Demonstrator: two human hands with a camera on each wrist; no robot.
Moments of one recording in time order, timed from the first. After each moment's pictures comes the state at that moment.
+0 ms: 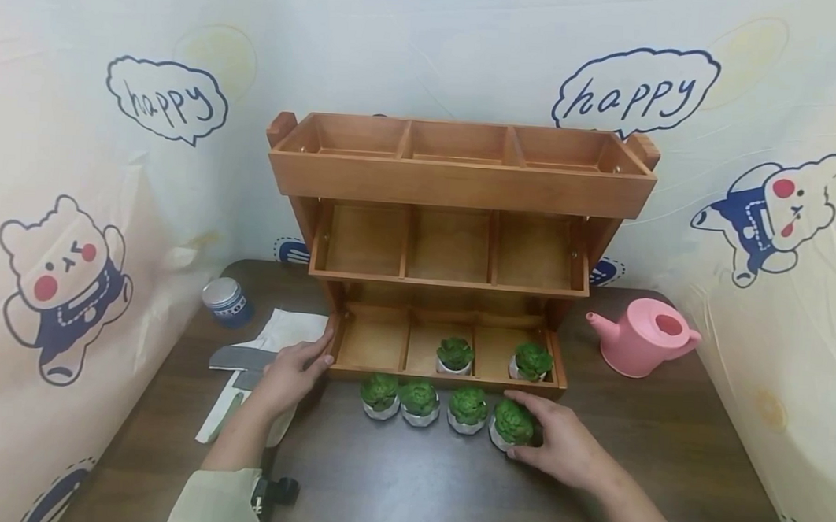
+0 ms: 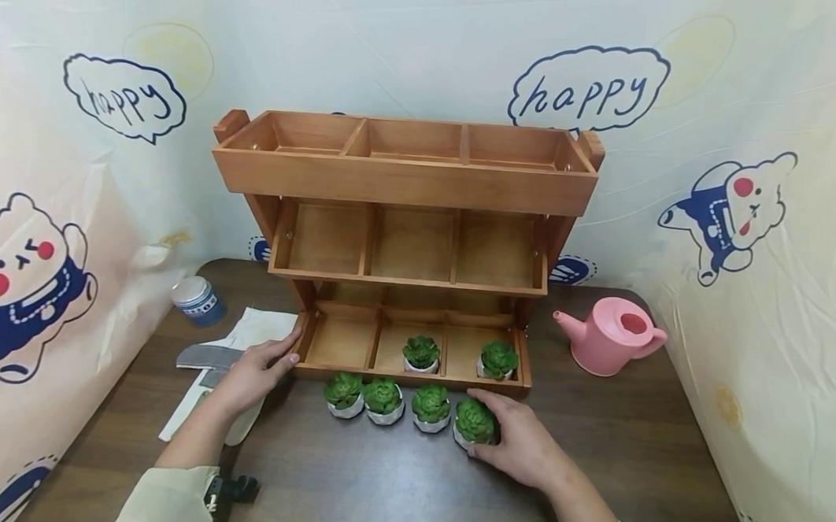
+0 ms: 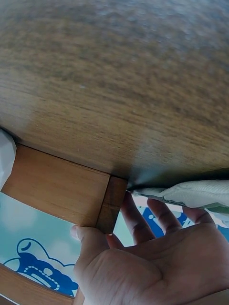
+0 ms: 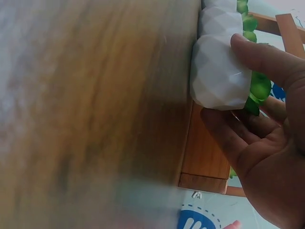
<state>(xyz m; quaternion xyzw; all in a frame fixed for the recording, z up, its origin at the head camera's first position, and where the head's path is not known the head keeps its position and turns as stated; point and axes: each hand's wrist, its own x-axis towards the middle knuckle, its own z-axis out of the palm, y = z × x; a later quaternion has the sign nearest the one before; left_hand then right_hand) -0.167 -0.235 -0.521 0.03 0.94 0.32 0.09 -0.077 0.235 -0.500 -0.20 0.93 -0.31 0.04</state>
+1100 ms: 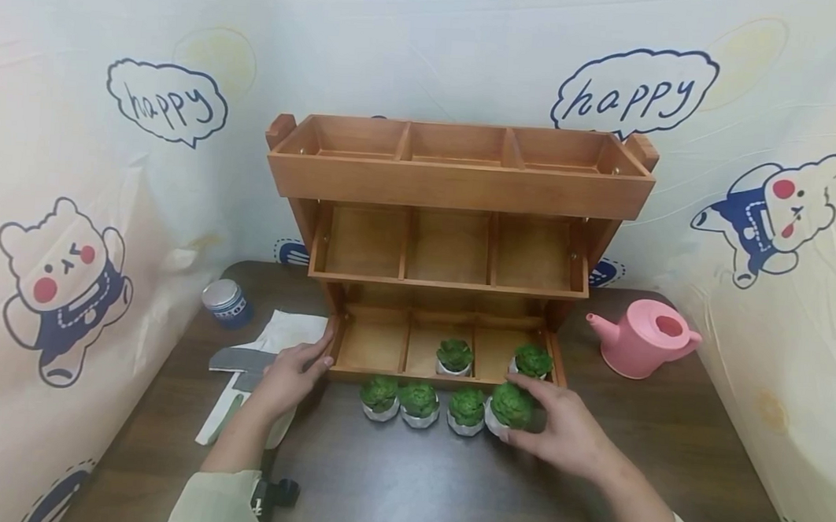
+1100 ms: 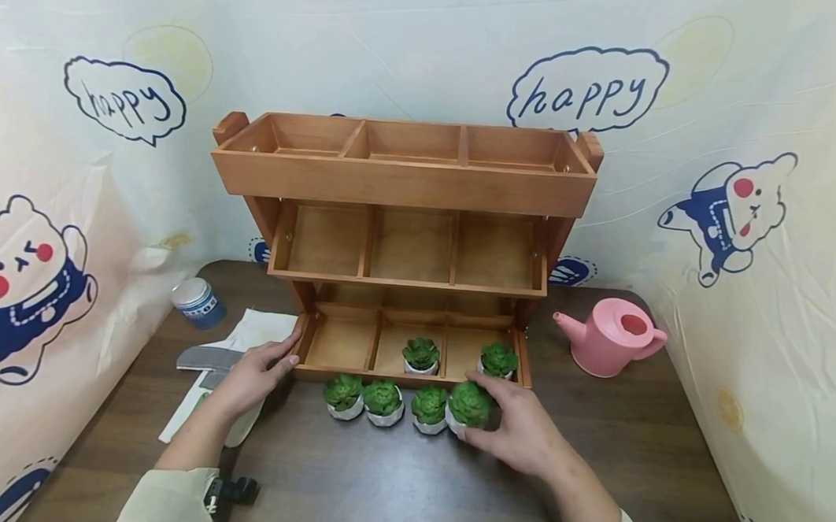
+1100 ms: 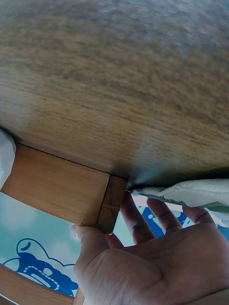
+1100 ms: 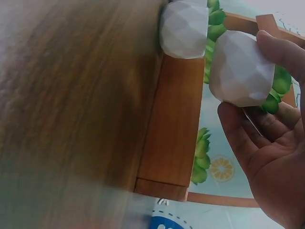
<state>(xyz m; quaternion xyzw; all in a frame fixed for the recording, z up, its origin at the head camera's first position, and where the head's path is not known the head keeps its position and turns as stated) -0.167 -0.234 -0.519 0.02 0.94 0.31 0.10 -0.085 0.231 -0.467 -0.20 0.92 -0.34 -0.01</state>
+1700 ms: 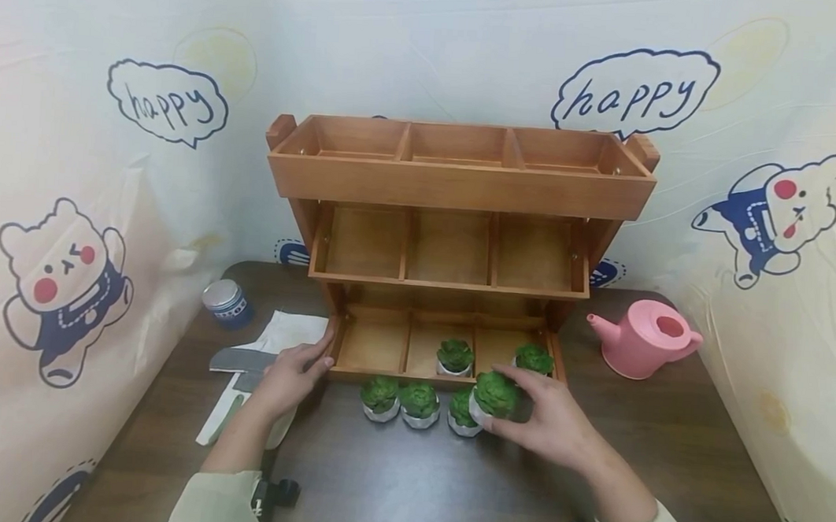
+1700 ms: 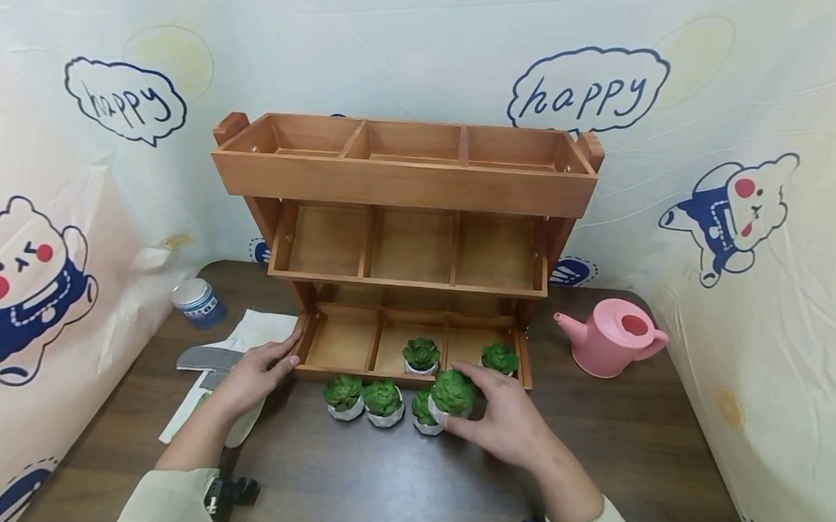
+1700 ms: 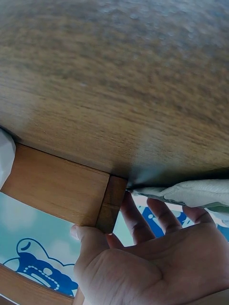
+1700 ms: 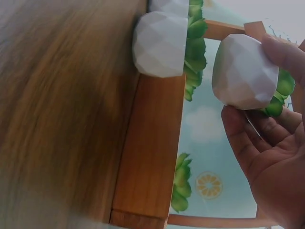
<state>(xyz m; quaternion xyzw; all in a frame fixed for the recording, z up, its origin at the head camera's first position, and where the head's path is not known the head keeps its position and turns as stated) -0.168 -0.235 -0.519 0.01 0.94 0.31 0.10 -0.093 0.207 -0.452 -0.19 0.92 -0.35 -0.03</state>
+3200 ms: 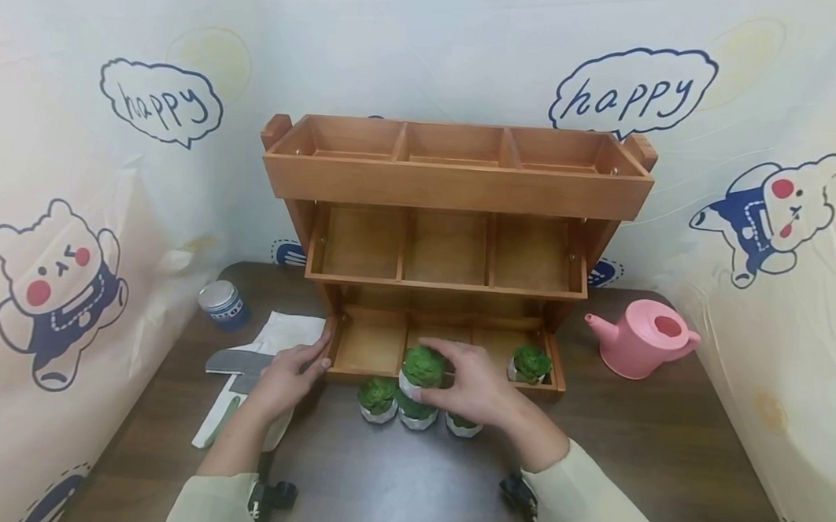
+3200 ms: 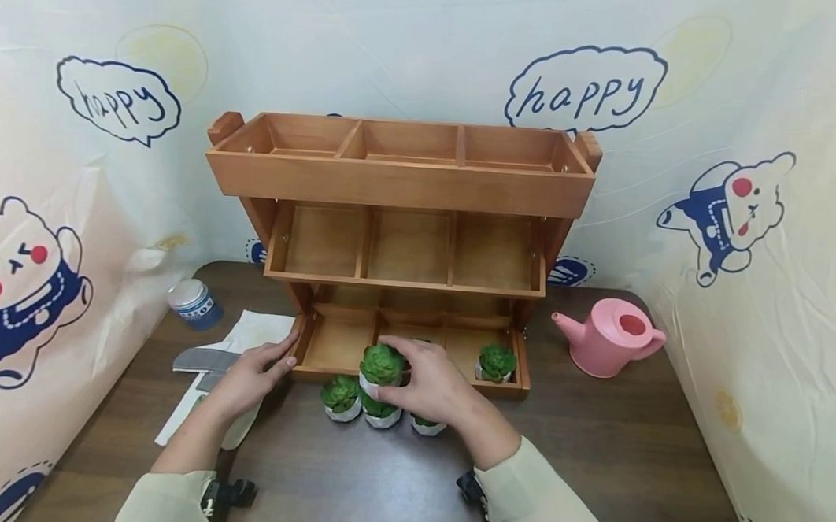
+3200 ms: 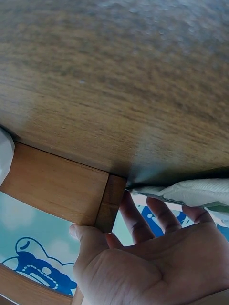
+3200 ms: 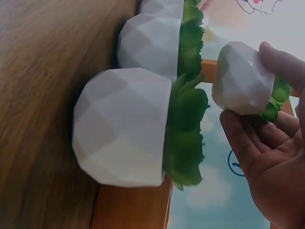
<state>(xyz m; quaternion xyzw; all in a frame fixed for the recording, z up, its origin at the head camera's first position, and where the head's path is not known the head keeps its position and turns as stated) -0.168 -0.234 -0.518 0.02 0.94 0.32 0.10 -0.140 0.118 -0.443 -0.25 0.90 -0.36 0.03</state>
